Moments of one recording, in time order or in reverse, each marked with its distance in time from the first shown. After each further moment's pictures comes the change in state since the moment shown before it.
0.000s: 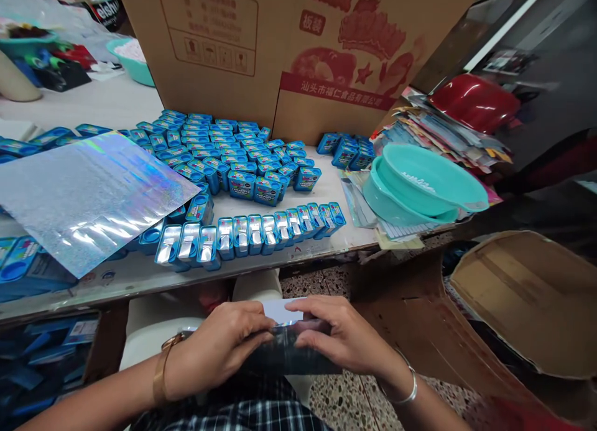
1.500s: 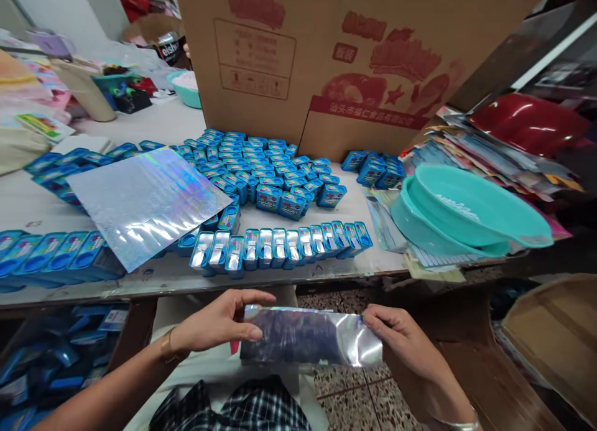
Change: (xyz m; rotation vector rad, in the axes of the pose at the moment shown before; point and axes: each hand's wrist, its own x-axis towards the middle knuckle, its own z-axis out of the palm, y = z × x) left_hand -0.017 -0.047 -0.026 -0.748 0.064 -0.220; right_hand -0.018 0.081 -0.046 0.118 0.098 0.286
